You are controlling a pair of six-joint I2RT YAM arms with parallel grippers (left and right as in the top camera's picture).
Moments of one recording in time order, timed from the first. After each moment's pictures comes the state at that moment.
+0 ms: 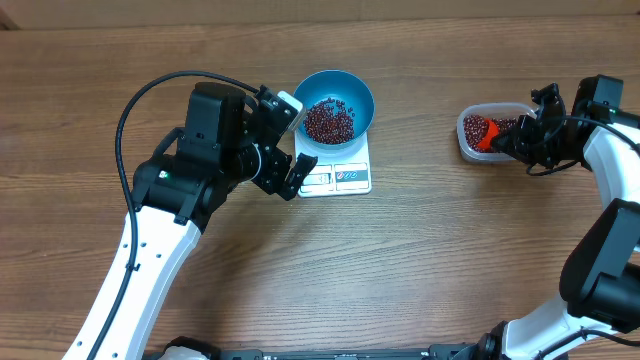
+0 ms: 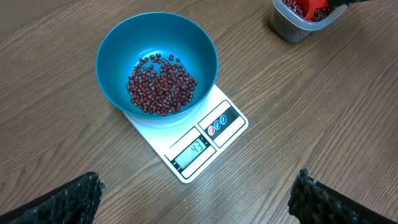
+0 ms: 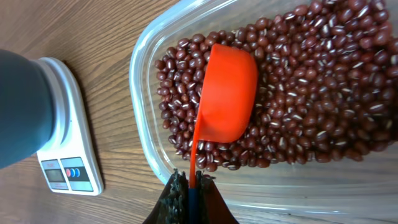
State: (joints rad) left arm -0.32 1.33 1.29 -0.80 0.32 0.22; right arm -0.35 1.84 1.34 -0.82 -0.56 -0.02
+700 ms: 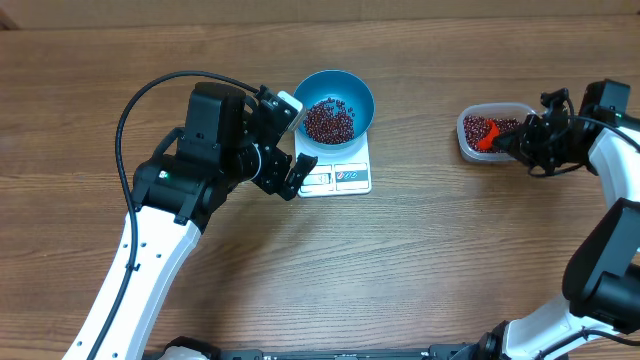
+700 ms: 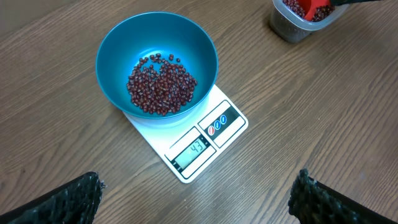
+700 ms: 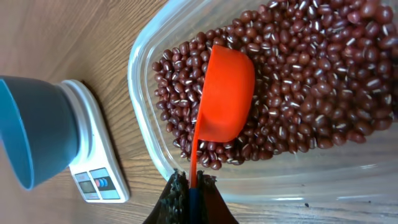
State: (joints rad) left arm -0.32 1.33 1.29 -0.80 0.32 0.22; right arm -0.39 1.84 1.32 -0.81 -0.63 0.11
